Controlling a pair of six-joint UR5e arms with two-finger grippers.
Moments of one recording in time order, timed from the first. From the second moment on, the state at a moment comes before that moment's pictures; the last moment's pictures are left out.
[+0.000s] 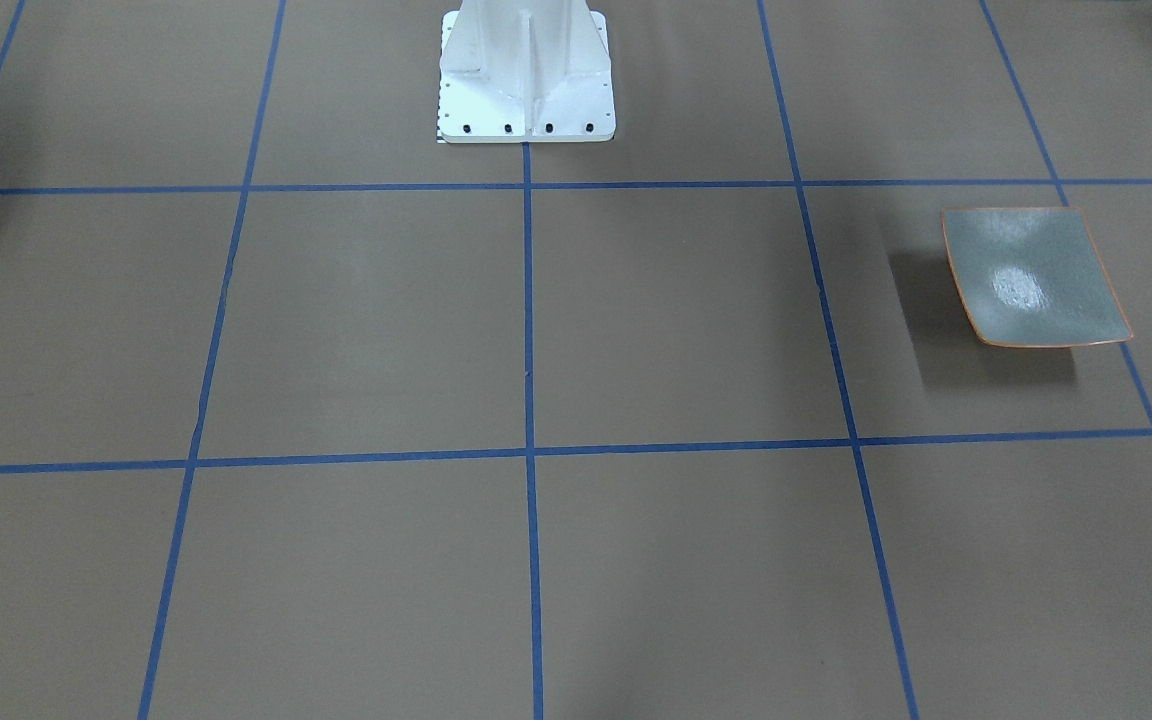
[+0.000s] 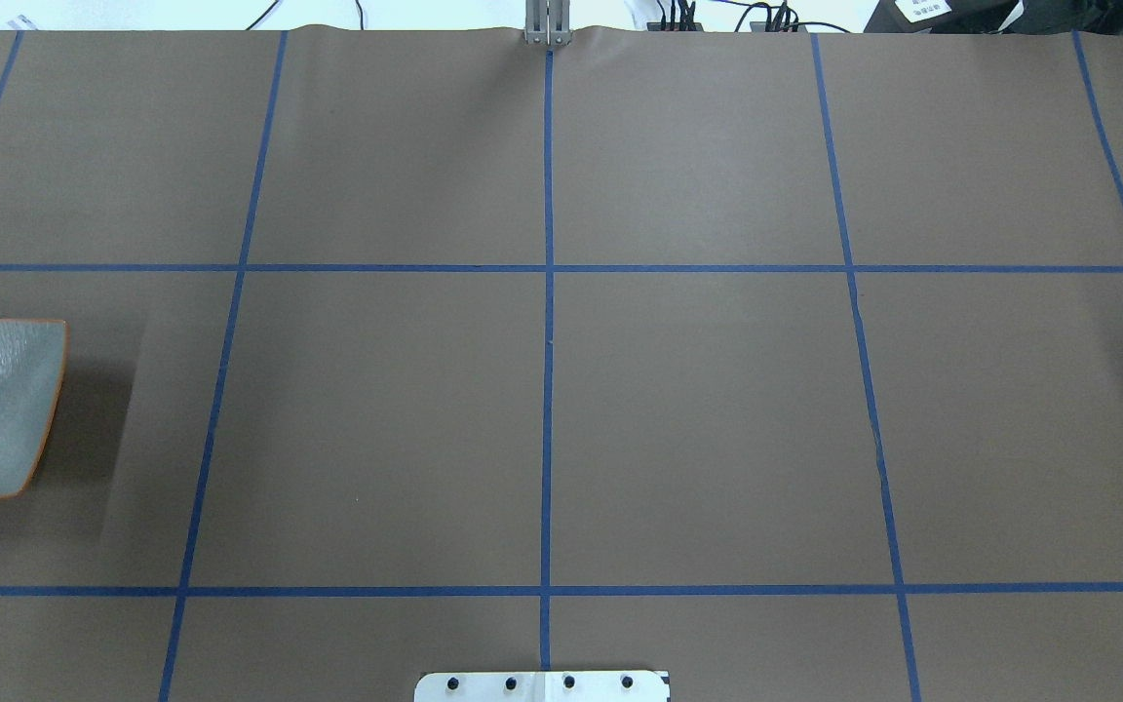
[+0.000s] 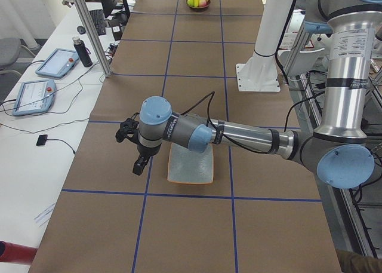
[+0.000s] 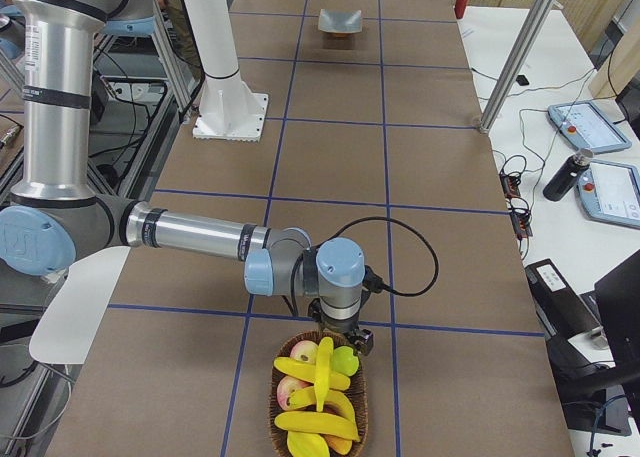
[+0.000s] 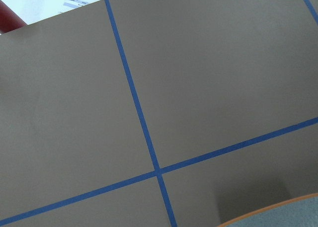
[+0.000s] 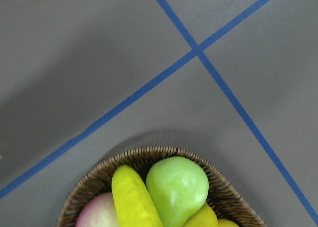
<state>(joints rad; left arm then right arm) -1.57 -1.59 -1.71 -1.81 -2.32 0.05 1.60 -1.71 1.56 -1.41 2.21 -1.04</state>
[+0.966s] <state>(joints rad) -1.57 -1.57 -1.71 -1.83 -2.32 0.05 1.61 -1.73 1.49 -1.40 2.13 -1.12</state>
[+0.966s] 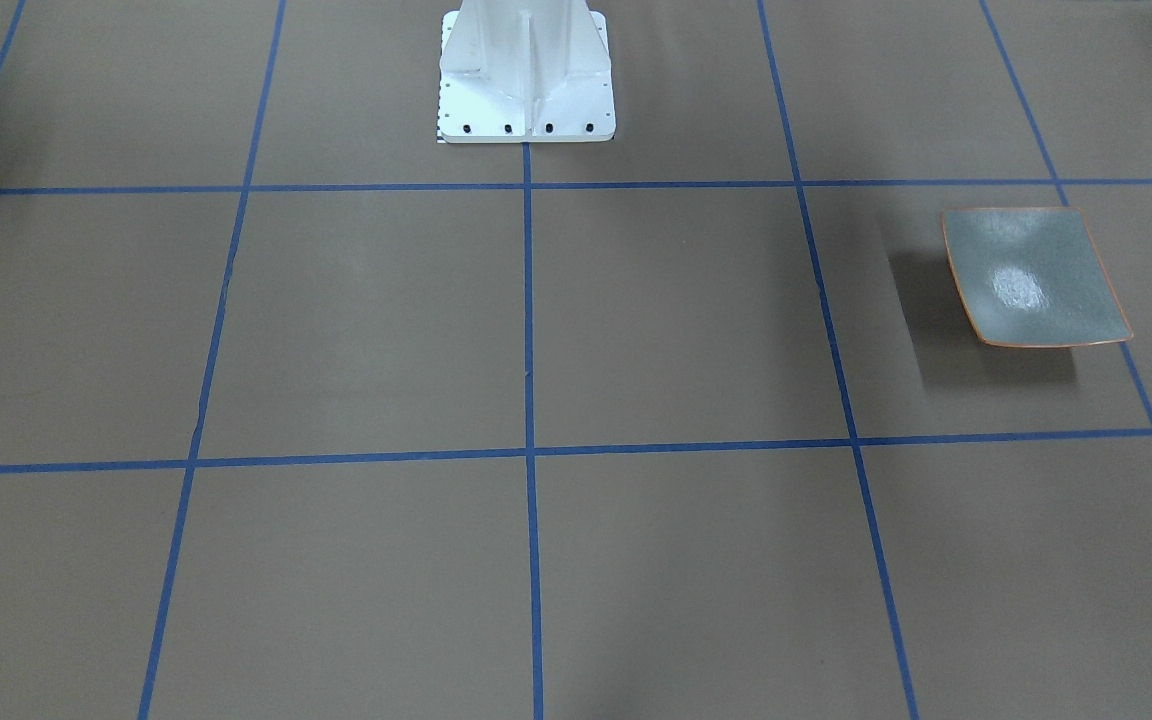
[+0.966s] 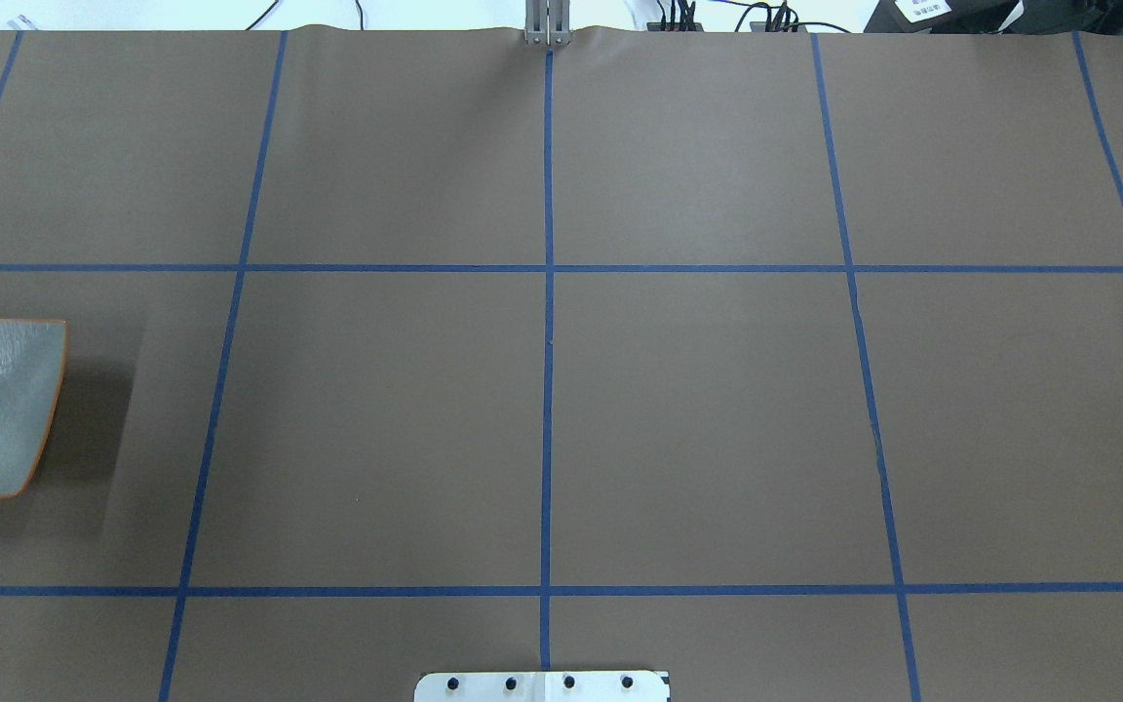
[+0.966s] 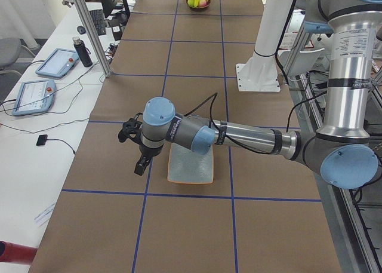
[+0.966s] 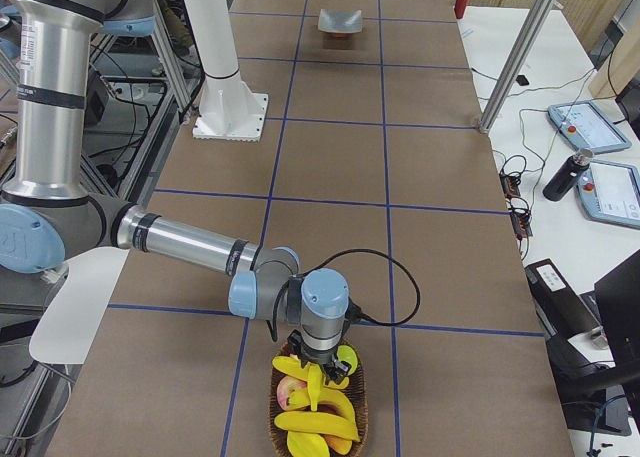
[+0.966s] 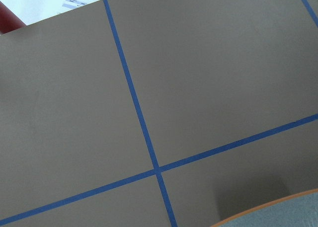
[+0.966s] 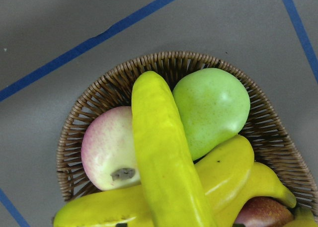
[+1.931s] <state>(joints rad) -1.57 -1.57 -1.72 -1.83 -2.32 0.05 1.61 -1.71 1.50 -1.40 2.13 -1.11</state>
